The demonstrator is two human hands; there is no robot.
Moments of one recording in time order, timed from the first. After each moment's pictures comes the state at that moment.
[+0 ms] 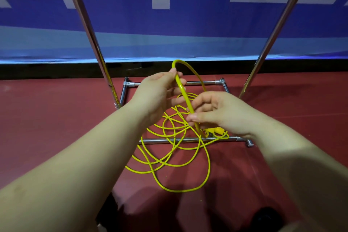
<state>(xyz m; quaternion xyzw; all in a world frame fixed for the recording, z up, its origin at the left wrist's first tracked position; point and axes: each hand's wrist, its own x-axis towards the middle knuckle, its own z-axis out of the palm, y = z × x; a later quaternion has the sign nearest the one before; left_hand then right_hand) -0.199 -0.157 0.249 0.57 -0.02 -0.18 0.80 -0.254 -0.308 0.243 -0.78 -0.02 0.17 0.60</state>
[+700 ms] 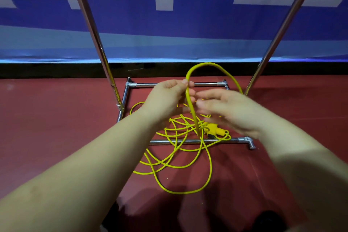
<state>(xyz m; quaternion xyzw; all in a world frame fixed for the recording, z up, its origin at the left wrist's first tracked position) -0.206 -0.163 0.242 0.63 -0.04 -0.20 0.75 -0.247 -0.314 0.244 -0.75 0.04 0.17 0.64</state>
